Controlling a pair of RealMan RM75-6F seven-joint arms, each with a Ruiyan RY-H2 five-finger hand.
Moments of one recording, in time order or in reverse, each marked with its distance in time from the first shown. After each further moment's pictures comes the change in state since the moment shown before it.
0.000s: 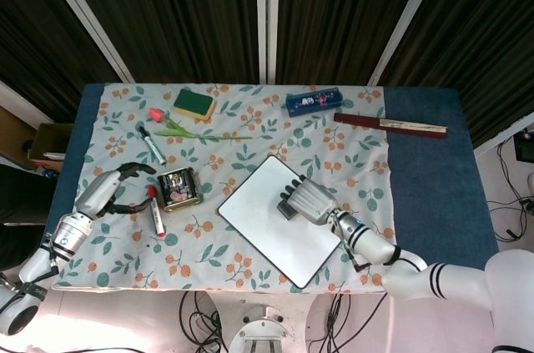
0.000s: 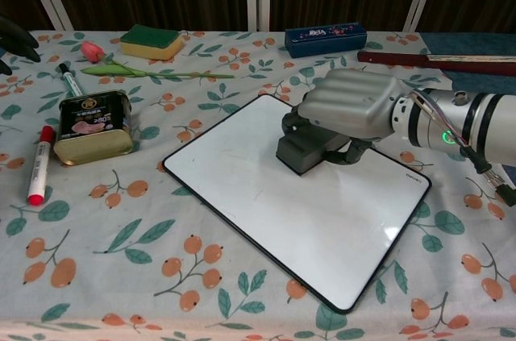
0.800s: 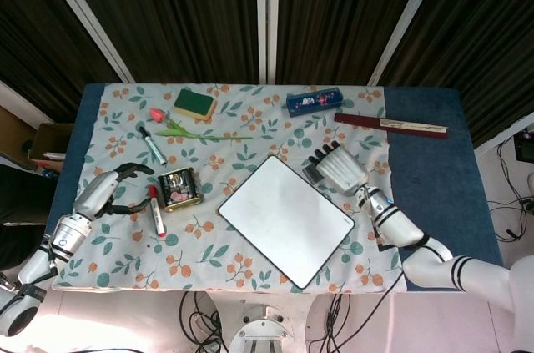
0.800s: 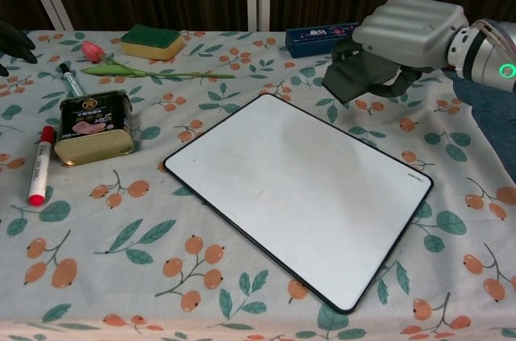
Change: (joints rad) left arm 0.013 -0.015 -0.003 0.017 0.010 0.012 -0.003; right arm -0.070 0.129 0.028 0.066 -0.027 0.188 0.094
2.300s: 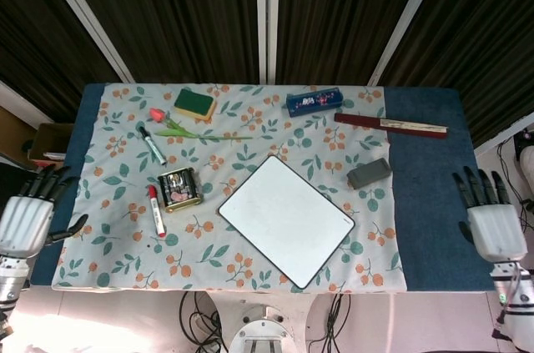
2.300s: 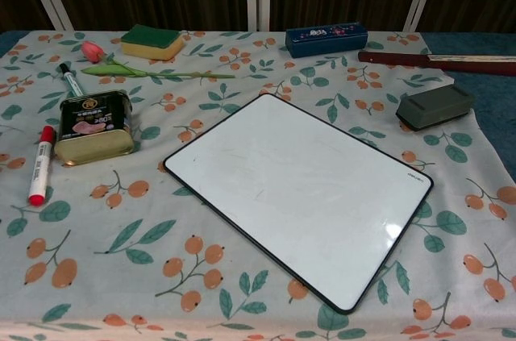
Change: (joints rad) left arm 0.322 0.017 0.031 0.075 0.032 0.508 0.708; right arm -0.628 0.300 -0.158 -0.161 -0.023 0.659 0.160
